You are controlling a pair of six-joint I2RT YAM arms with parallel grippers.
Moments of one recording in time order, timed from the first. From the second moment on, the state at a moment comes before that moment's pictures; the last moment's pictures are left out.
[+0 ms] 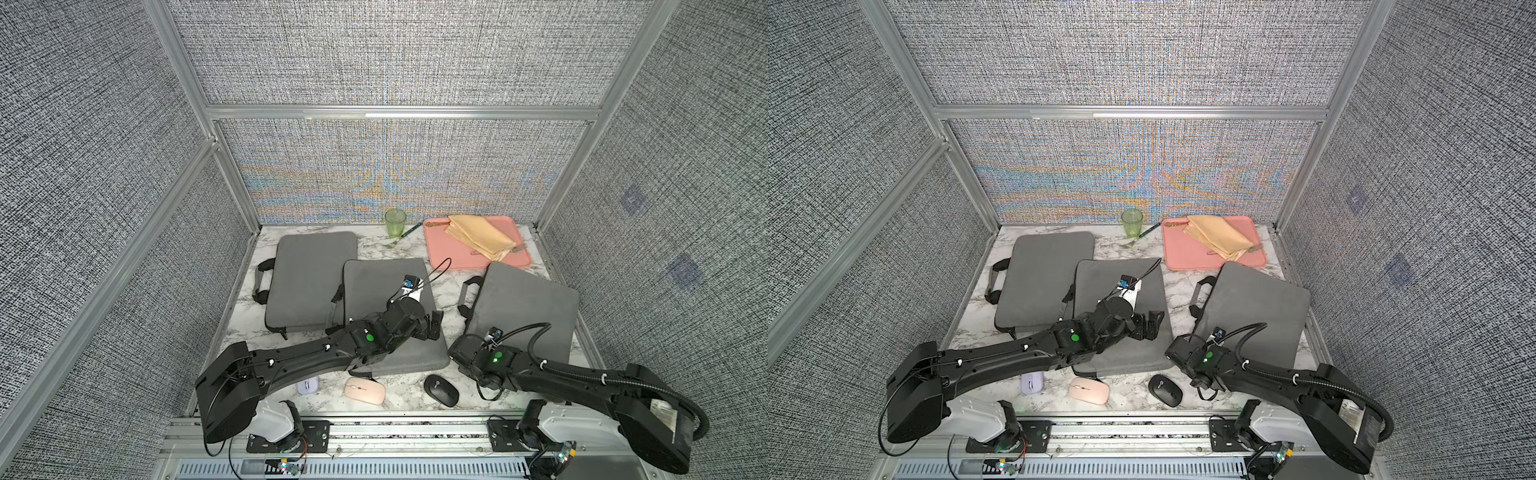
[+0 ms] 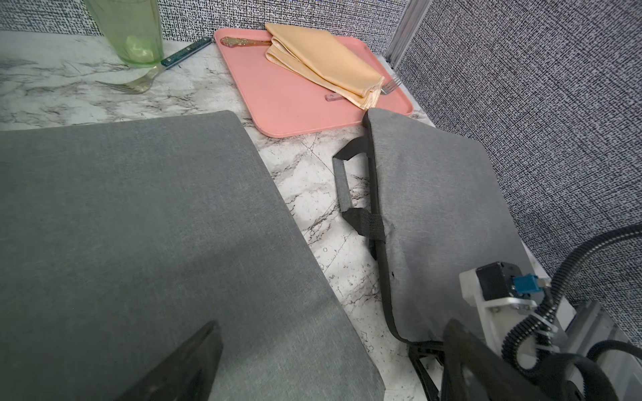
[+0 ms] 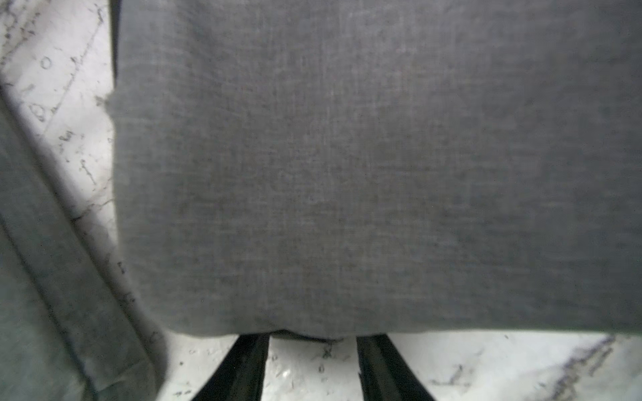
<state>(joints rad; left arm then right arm) -1.10 1.44 0.96 -0.08 -0.30 -0.58 0.89 1.21 0.49 -0.65 0.43 1.36</state>
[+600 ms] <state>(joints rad) -1.10 1.43 0.95 -0.09 -0.31 -0.60 0.86 1.14 0.45 -0.63 0.42 1.30</state>
